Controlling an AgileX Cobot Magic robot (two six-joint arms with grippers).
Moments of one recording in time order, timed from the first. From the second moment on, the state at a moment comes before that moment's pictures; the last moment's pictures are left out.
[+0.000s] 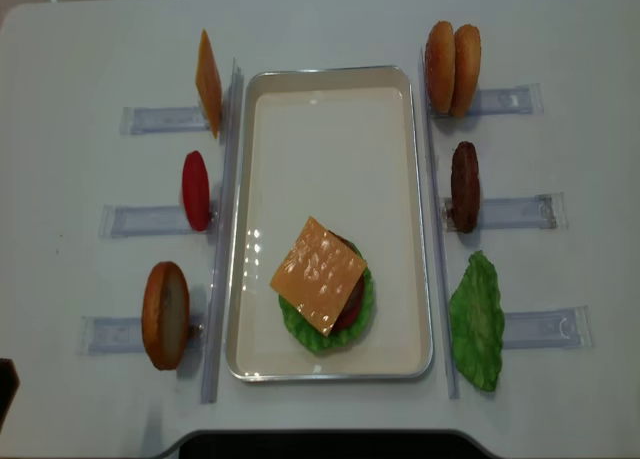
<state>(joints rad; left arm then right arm) 0.06 -0.02 -0.47 -0.09 1.11 0.04 -0.01 0.02 -0.53 0.04 1.15 0.00</state>
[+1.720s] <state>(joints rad) 0.06 -0.02 -0.47 -0.09 1.11 0.04 -0.01 1.73 -1.63 0.15 1.21 -0.06</state>
